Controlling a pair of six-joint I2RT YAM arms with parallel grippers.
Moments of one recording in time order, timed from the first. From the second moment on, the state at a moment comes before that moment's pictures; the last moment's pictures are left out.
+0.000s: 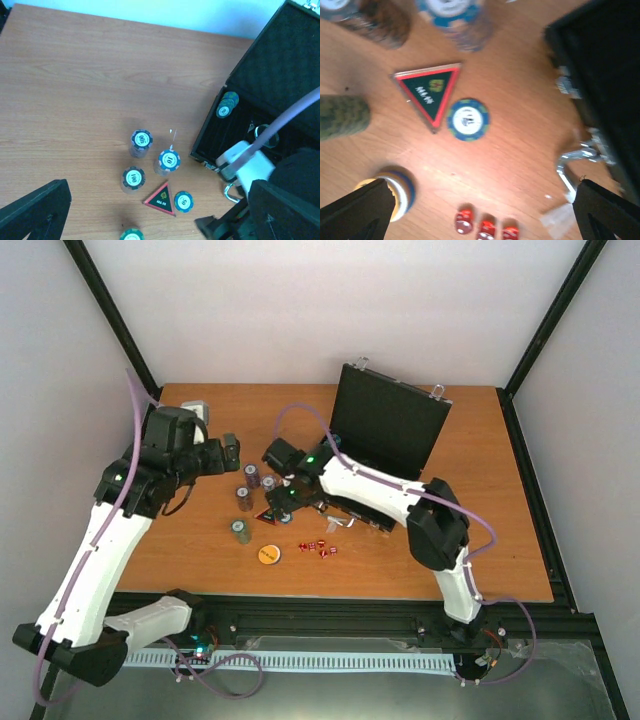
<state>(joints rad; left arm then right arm) -0.38 1.08 1.40 -1.02 -0.16 -0.40 0.94 2.03 1.77 -0.96 0.04 0.41</state>
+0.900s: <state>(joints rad) -0.38 0.95 1.41 -1.10 -0.25 -0.37 1.01 2.33 1.99 -0.96 -0.06 0.19</state>
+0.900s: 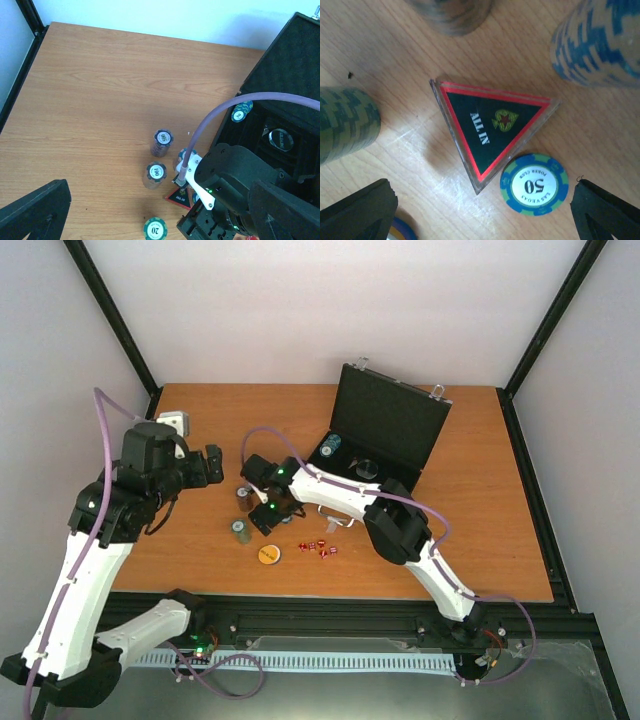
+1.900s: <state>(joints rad) -0.38 1.00 1.40 -1.10 -0.27 -0.35 0.96 2.45 2.11 -0.88 -0.09 0.11</state>
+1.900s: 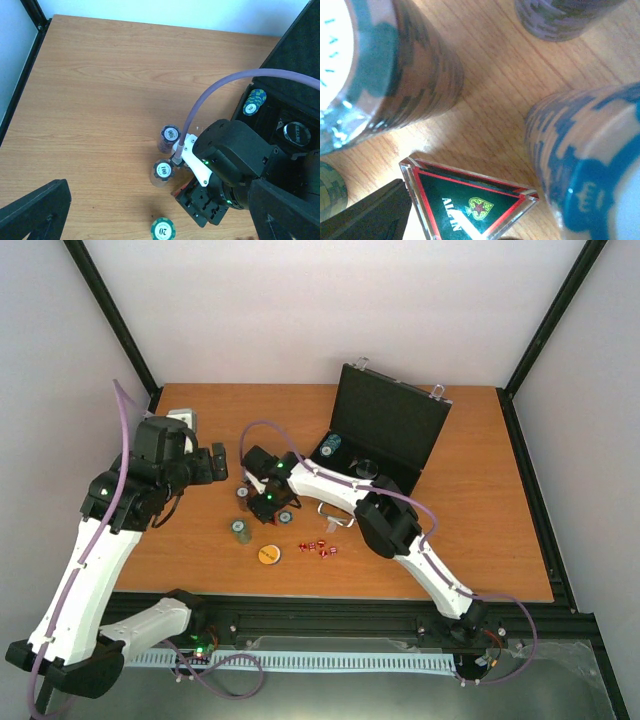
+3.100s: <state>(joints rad) -0.38 1.00 1.39 -1.10 -0.27 -0.35 0.96 2.42 2.06 -0.86 -0.10 0.15</state>
